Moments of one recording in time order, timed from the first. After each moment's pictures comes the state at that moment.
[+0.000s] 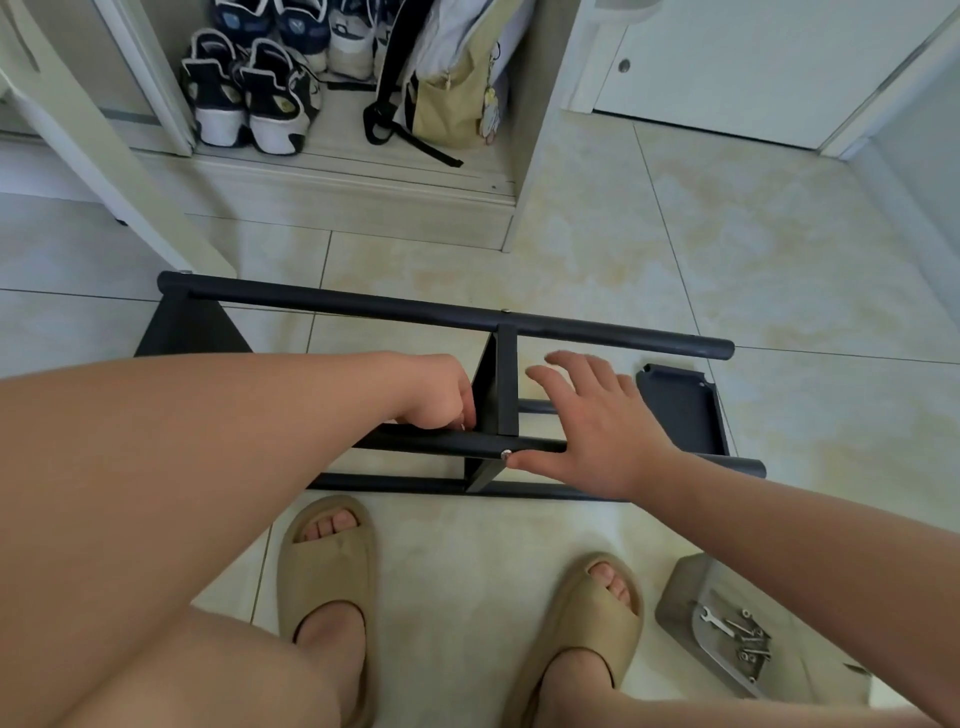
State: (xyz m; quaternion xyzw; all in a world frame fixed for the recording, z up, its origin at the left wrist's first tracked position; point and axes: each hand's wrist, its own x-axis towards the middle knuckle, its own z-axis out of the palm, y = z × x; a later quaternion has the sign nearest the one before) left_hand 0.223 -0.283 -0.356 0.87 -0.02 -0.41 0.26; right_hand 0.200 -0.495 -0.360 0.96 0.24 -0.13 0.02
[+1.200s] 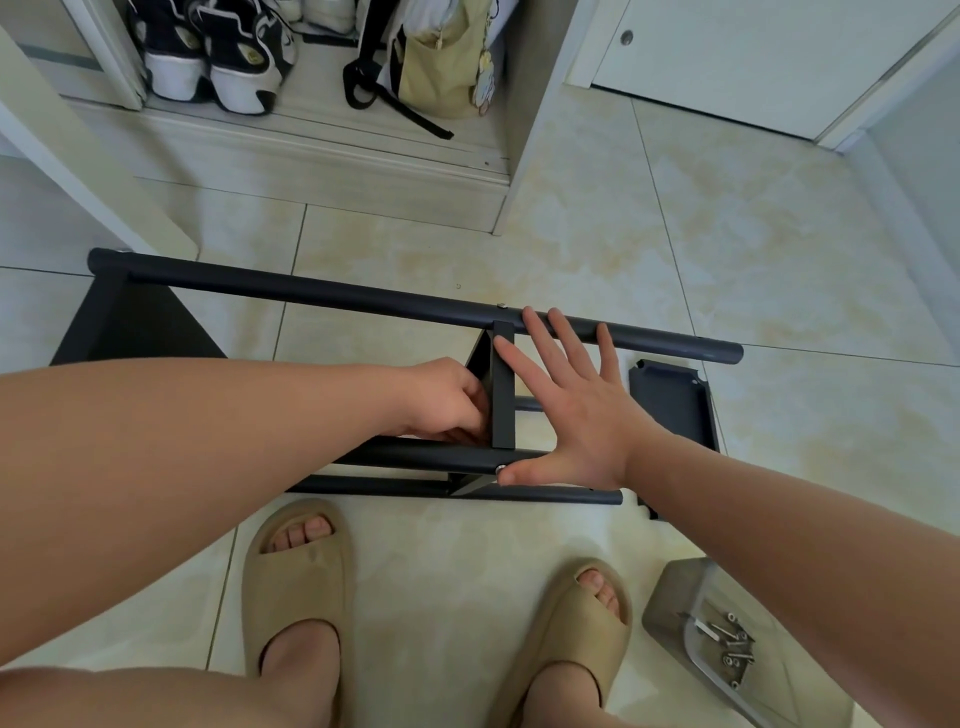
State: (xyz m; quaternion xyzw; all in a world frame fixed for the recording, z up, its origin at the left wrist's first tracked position) left_hand 0.238 -0.295 -0.409 0.77 0.05 -0.41 0.49; right_hand 0.240 -0.491 -0.382 0.93 0.33 -0.16 0.05
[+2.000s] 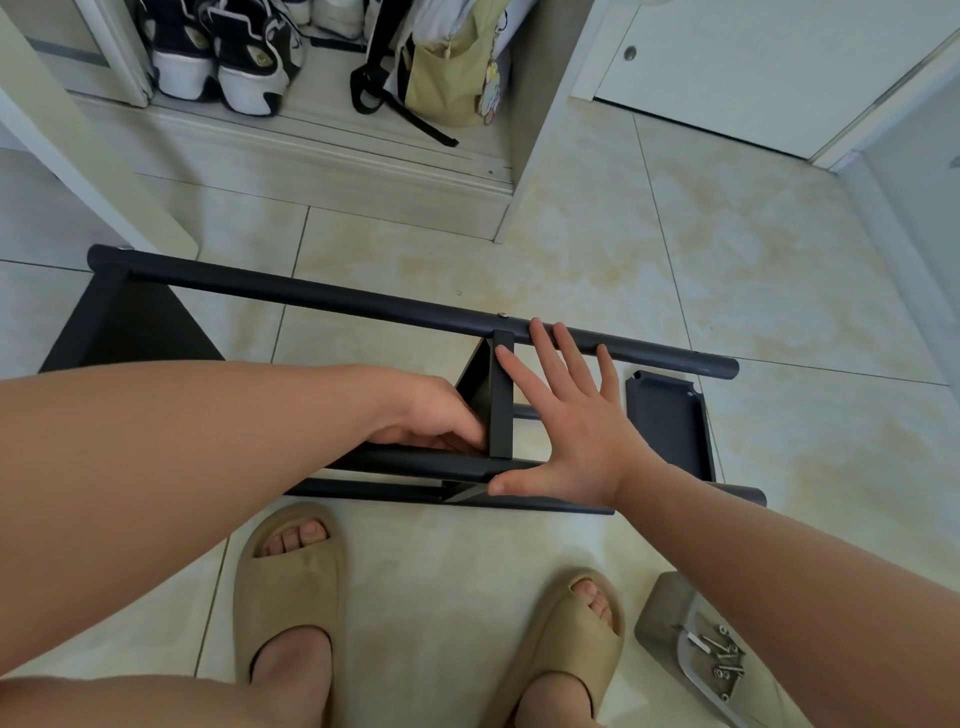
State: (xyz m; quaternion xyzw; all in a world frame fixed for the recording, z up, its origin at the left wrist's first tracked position) left_hand 0.241 -0.285 -0.413 0.68 0.07 -0.50 0.53; right_hand 0.230 -0.487 -0.389 0.94 0.31 -0.13 -0.02
